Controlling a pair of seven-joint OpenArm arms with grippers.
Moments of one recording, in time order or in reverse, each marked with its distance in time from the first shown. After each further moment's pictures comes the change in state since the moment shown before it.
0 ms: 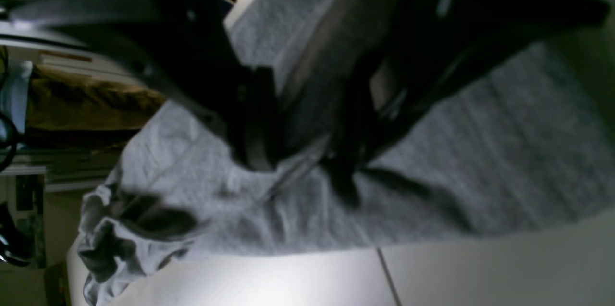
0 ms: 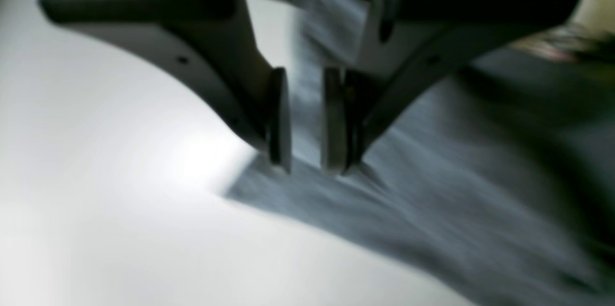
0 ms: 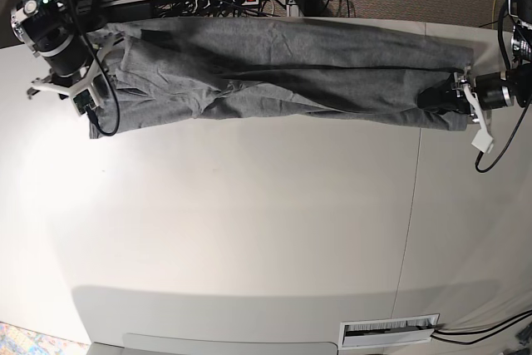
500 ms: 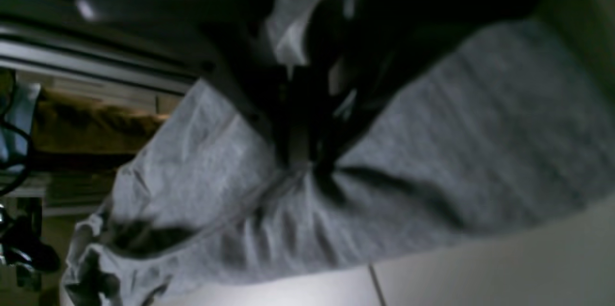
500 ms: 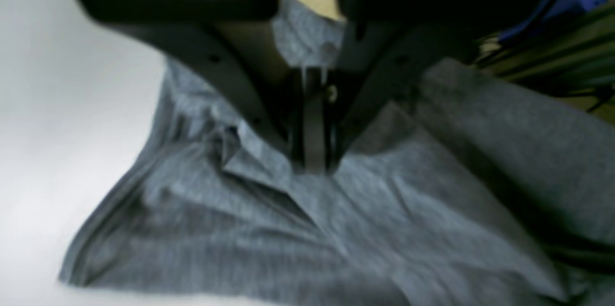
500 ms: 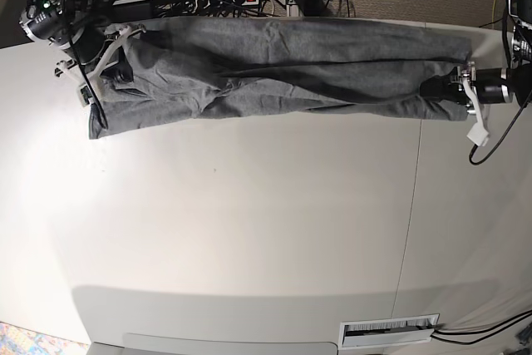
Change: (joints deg) left arm 0.0 0.0 0.0 0.0 -1.2 0.4 7.5; right arm 0.0 -3.7 0.0 -13.3 8.5 0.0 -0.9
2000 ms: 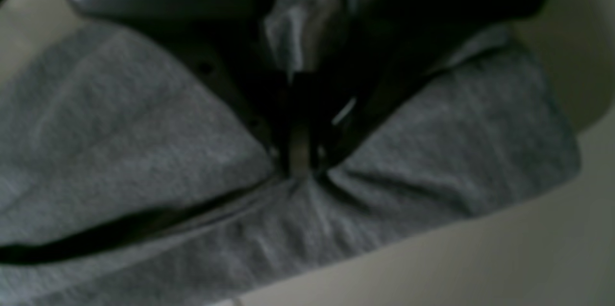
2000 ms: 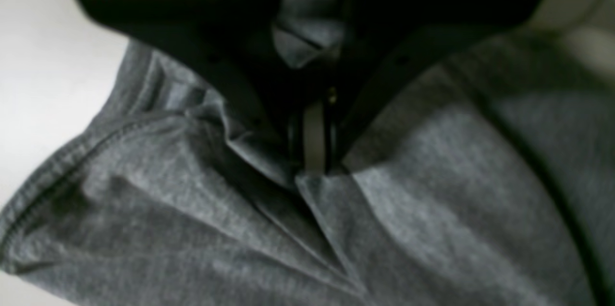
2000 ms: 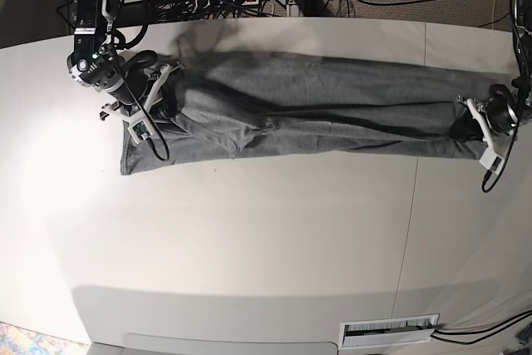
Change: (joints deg) left arm -3.1 -1.6 0.0 1.2 44.2 4.4 -36.8; right arm 15.7 -0.3 -19.9 -17.6 -19.5 0.0 15.1
